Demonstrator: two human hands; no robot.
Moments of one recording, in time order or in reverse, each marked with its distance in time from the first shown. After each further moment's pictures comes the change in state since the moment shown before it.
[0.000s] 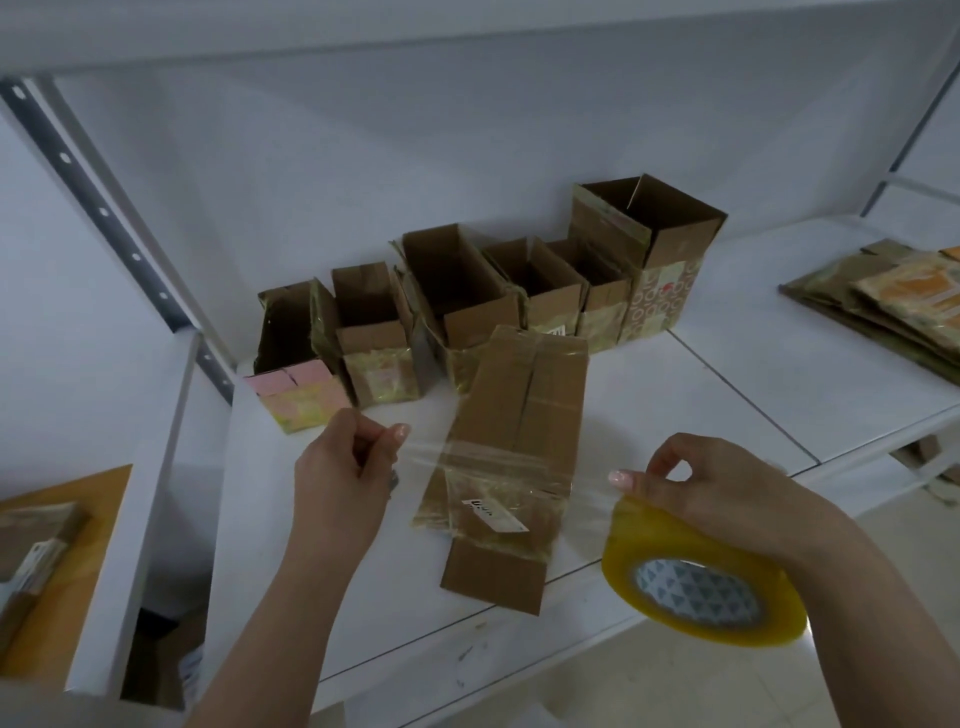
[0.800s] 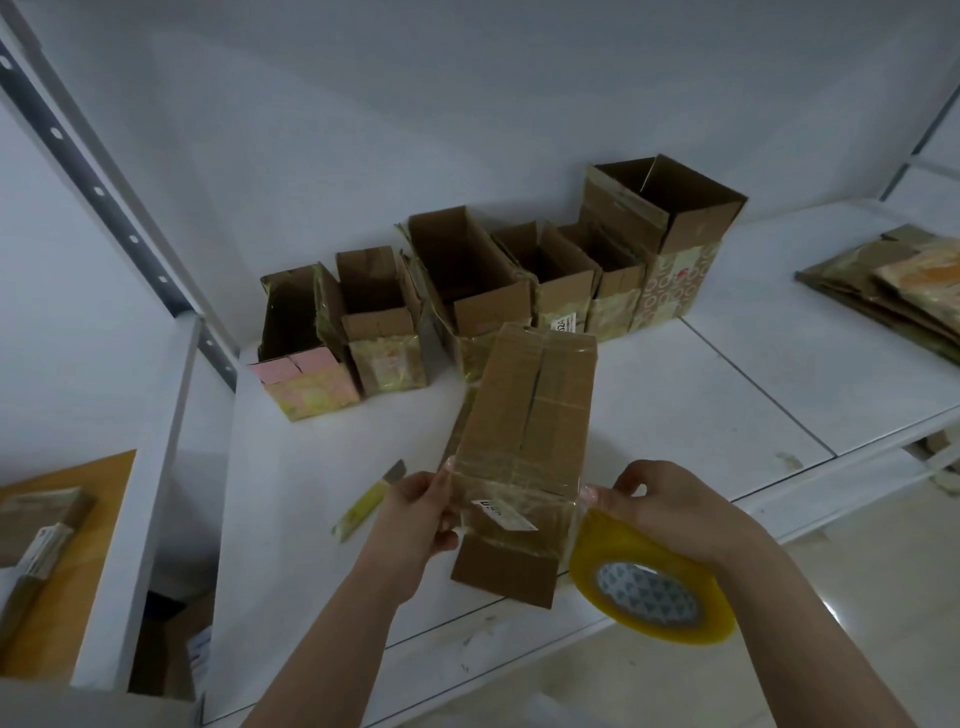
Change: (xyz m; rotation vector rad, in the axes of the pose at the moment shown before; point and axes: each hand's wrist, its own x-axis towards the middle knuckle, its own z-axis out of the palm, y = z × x) left_hand -0.023 -0.034 0.056 -0.661 -0.412 -0.766; right_hand 0.041 0.006 0.057 0.062 -0.071 0.035
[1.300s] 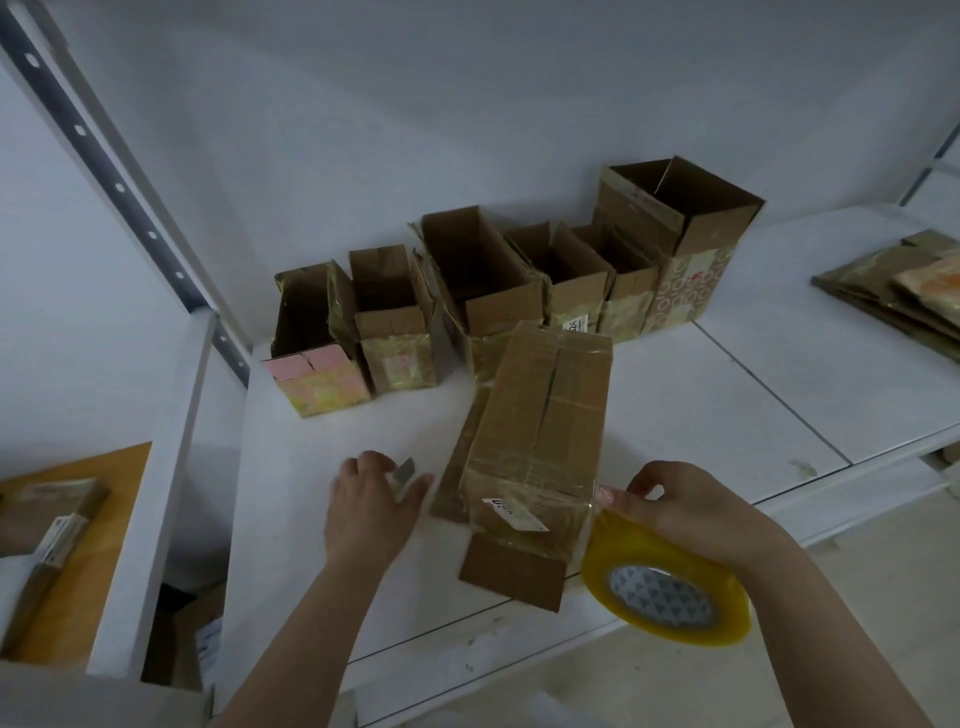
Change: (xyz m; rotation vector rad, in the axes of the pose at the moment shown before) left_hand 0.032 -0.011 -0.051 1.117 0.413 0.305; right_hand 0.006 0.006 -0.004 0.028 -0.015 -0.038
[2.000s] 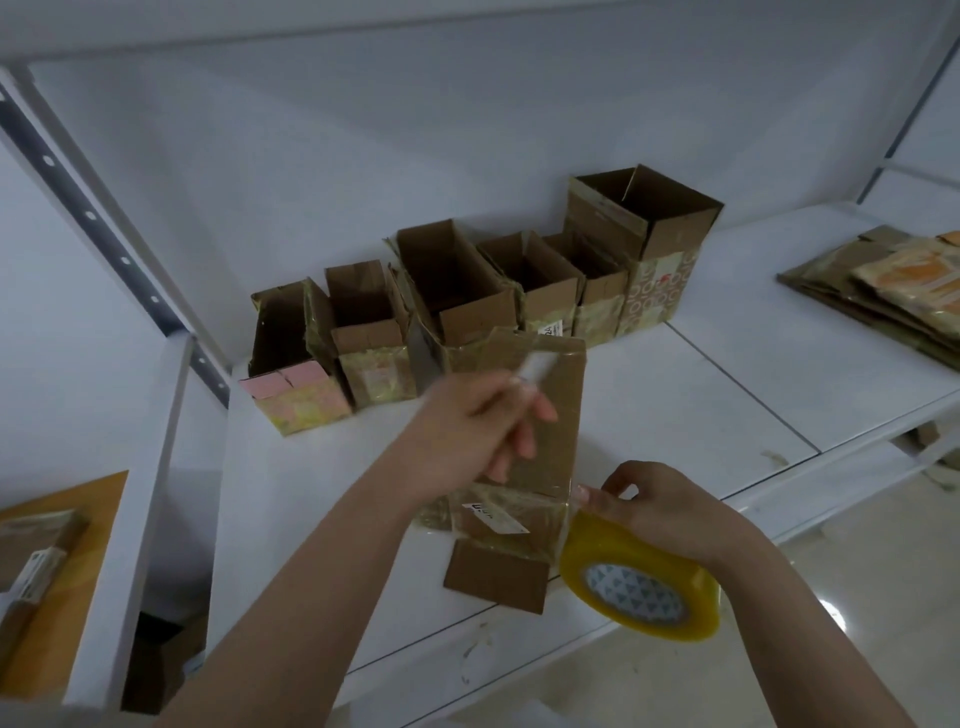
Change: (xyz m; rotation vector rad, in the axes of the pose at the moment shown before) left_hand -0.034 0.142 -0.092 -0.589 -0.468 0.532; right_hand -0.011 -0.001 -0.003 0.056 -0.028 -0.013
